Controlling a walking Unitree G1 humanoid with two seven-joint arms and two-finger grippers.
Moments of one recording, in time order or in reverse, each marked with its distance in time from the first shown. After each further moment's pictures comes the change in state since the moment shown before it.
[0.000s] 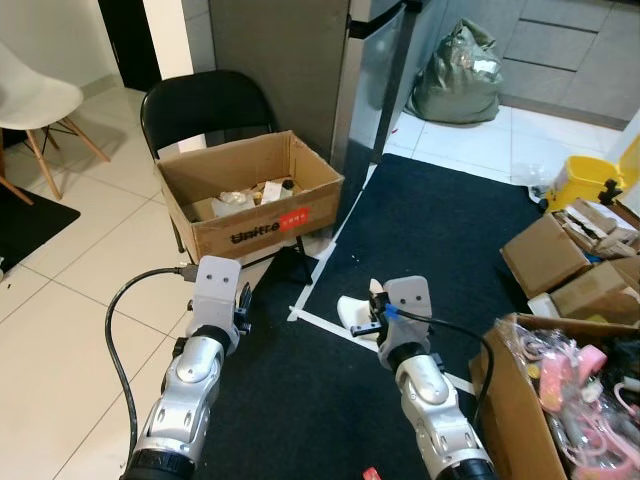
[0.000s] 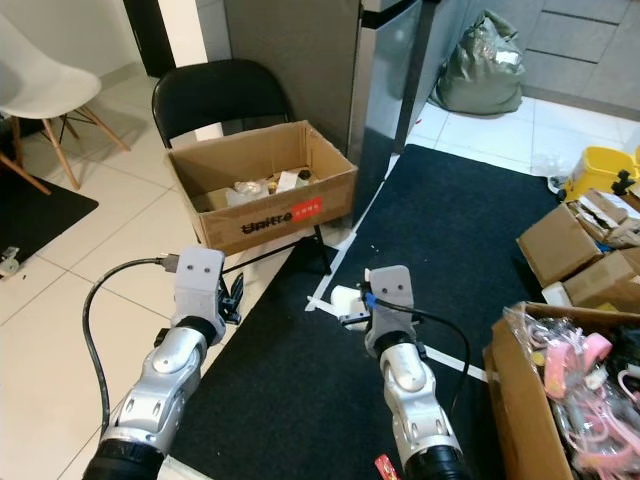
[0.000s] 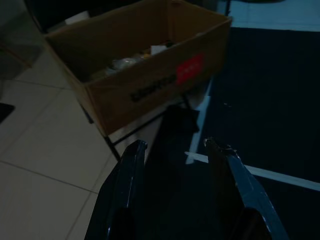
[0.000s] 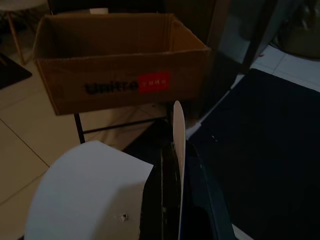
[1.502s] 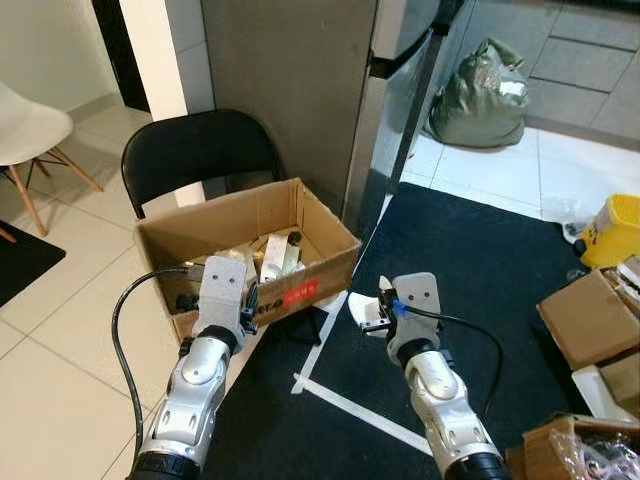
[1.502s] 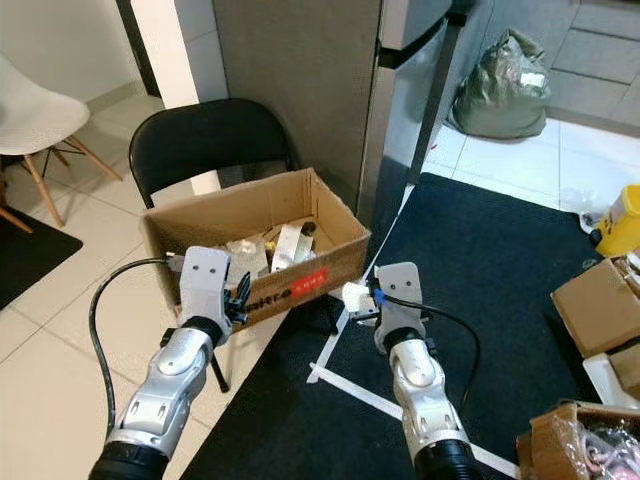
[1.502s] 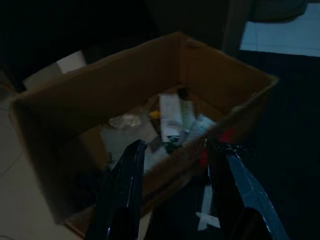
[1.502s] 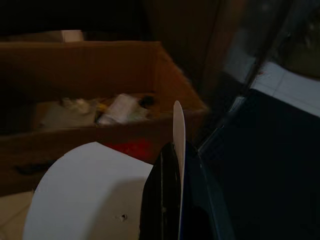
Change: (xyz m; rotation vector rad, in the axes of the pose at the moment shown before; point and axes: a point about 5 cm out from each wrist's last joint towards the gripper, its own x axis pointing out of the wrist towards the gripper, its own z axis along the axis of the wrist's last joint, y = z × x) left arm -0.002 -0.001 0.002 -0.003 -0.018 0.004; right arm 0.005 0.002 0.002 -0.016 -0.001 0.028
